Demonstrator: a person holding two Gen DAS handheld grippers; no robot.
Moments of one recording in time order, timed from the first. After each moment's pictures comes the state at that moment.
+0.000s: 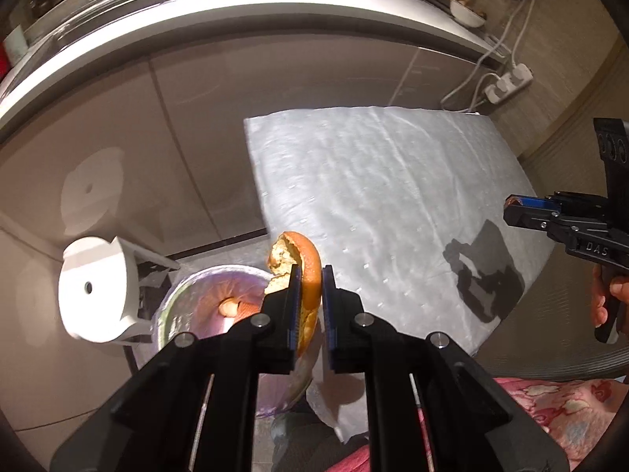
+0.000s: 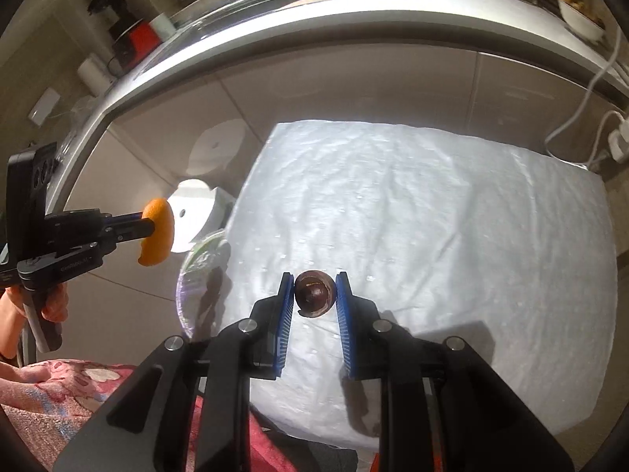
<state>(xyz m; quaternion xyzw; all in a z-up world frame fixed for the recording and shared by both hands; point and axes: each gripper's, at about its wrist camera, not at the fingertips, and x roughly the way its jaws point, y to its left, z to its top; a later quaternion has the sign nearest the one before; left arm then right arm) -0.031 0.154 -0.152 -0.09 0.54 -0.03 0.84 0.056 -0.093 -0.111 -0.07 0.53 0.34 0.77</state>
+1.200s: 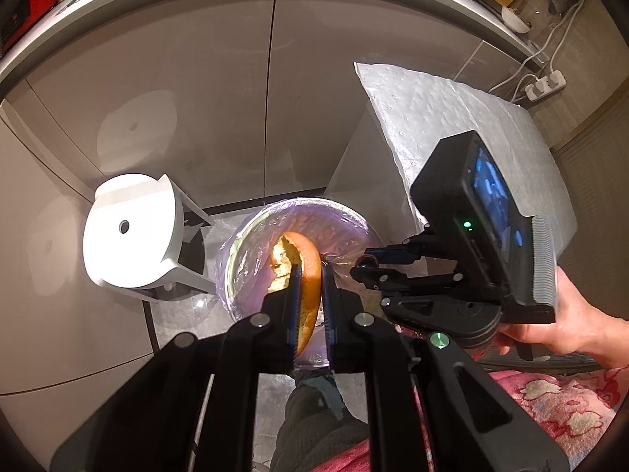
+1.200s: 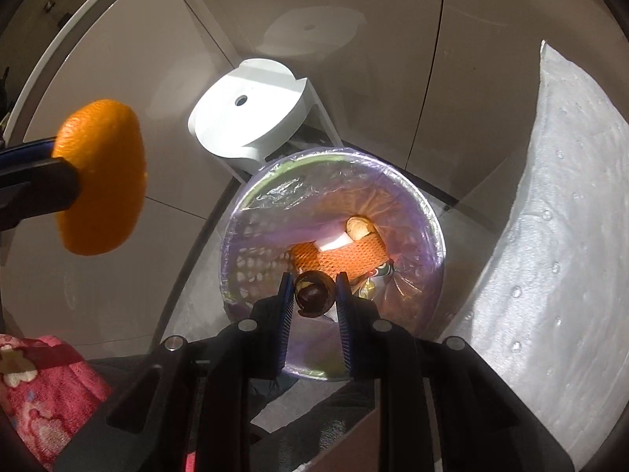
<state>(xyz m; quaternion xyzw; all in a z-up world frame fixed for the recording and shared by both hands) -0.113 0.252 -0.191 -0.11 0.56 0.00 0.82 -0.033 0.155 -0.269 -0.22 0.60 0.40 0.66</state>
